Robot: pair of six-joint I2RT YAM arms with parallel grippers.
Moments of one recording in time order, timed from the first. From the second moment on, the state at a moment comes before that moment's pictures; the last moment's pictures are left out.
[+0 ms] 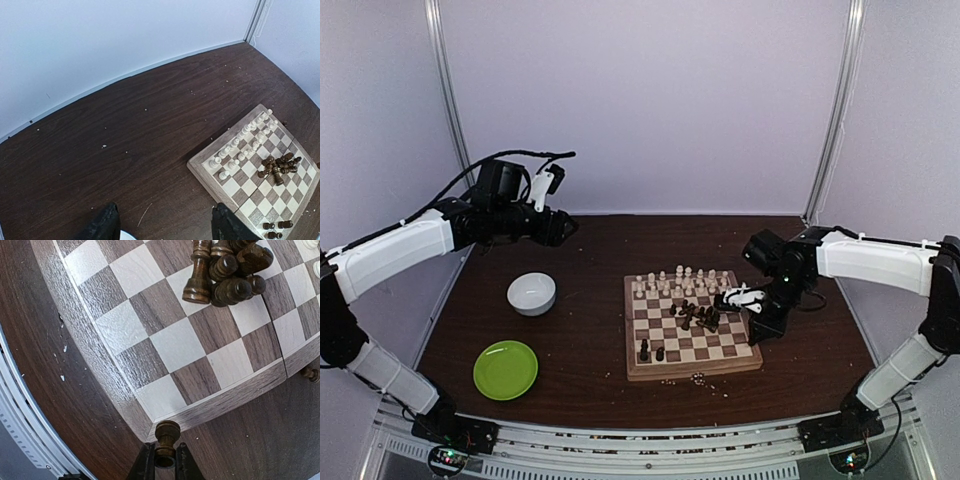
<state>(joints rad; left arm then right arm) -0.53 1.43 1.22 -0.34 0.08 -0.02 0.61 1.50 1.05 -0.99 -0.13 -0.51</state>
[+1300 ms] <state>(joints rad) -0.53 1.43 1.22 -0.34 0.09 -0.02 0.65 1.61 1.08 -0.95 -0.16 -0.51</state>
